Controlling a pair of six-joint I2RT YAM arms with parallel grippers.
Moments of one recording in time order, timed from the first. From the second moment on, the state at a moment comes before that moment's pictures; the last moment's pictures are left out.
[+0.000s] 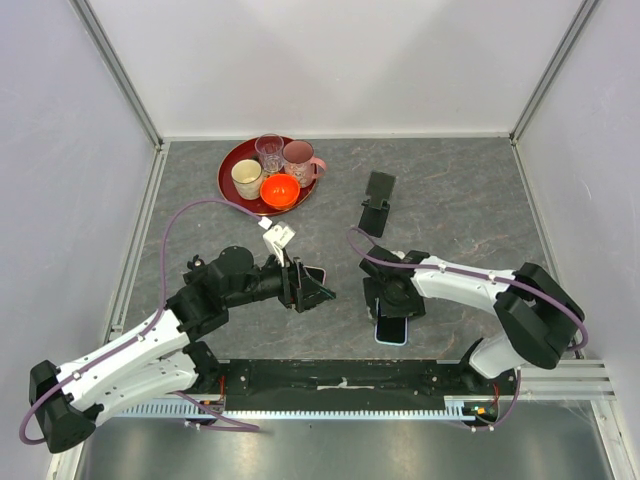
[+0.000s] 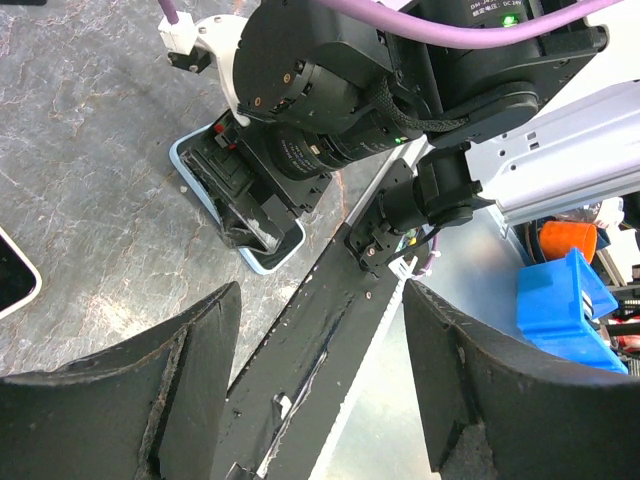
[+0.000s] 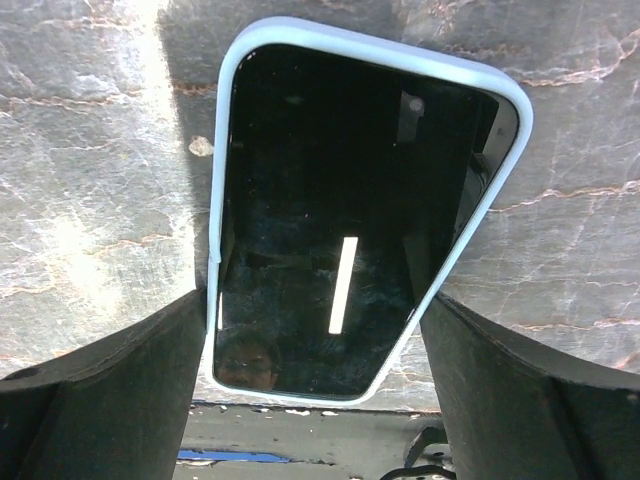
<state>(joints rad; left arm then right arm) -0.87 0.78 0.63 -0.11 0.30 -0.64 0.82 1.52 0.79 -0.73 0.09 0.74</state>
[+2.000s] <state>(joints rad) -0.87 0.79 0.63 -0.12 0.30 -0.64 0.73 1.46 0.78 -0.54 0.15 0.91</state>
